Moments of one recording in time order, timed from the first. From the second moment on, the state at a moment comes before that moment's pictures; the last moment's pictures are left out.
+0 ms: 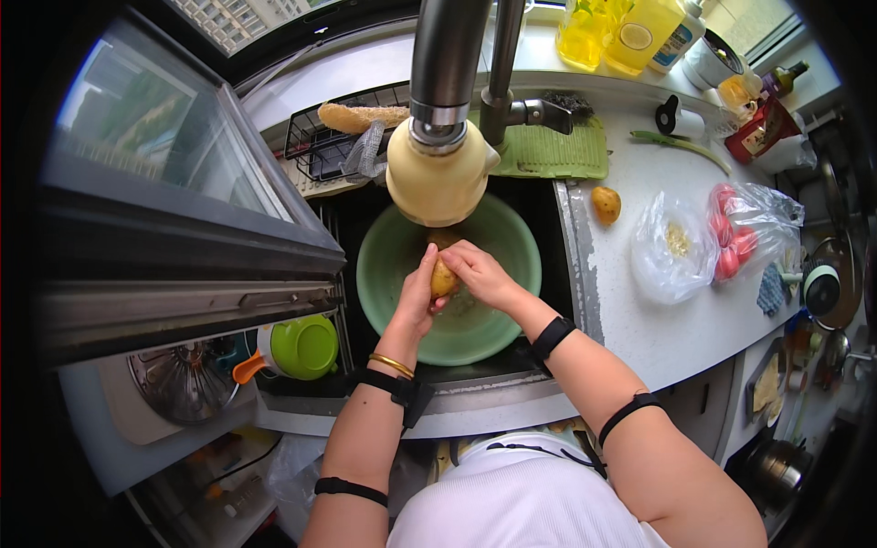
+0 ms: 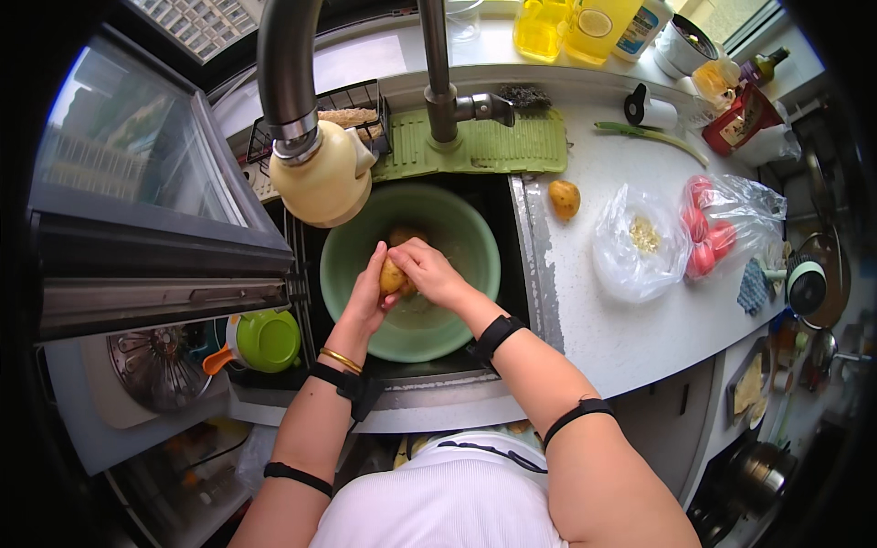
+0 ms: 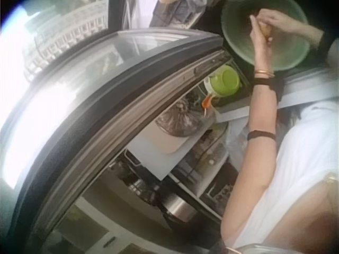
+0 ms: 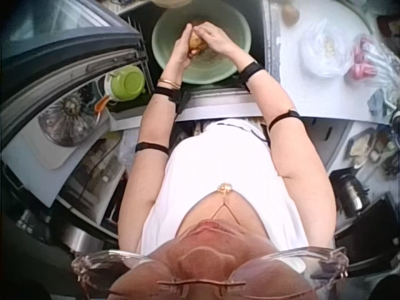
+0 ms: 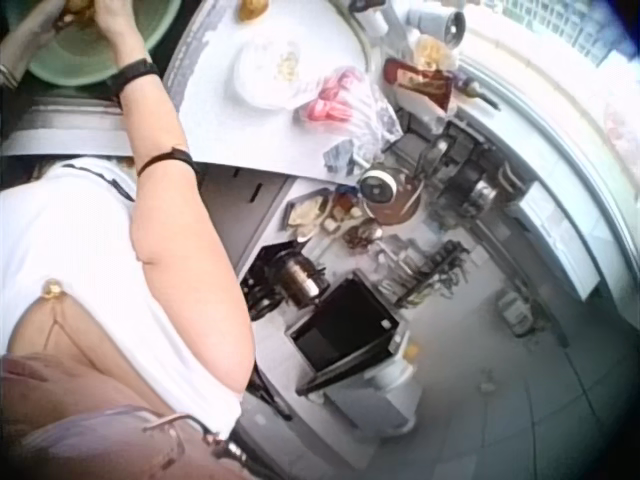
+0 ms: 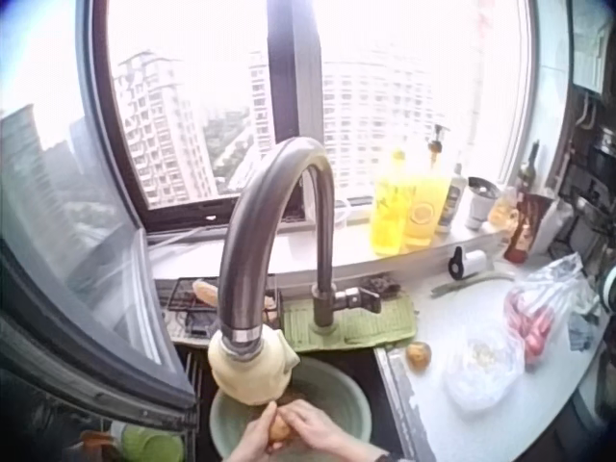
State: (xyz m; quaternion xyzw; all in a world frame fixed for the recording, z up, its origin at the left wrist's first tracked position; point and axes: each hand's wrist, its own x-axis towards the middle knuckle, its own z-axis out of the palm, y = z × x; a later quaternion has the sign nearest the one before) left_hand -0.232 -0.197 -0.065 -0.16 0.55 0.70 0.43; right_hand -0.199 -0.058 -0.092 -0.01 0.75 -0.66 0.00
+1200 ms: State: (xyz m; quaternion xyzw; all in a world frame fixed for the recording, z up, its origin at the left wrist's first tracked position) left_hand -0.231 -0.256 -0.158 -0.40 0.33 0.79 0.33; right_hand -0.221 -0.086 -0.116 0.13 0.49 -0.74 0.43
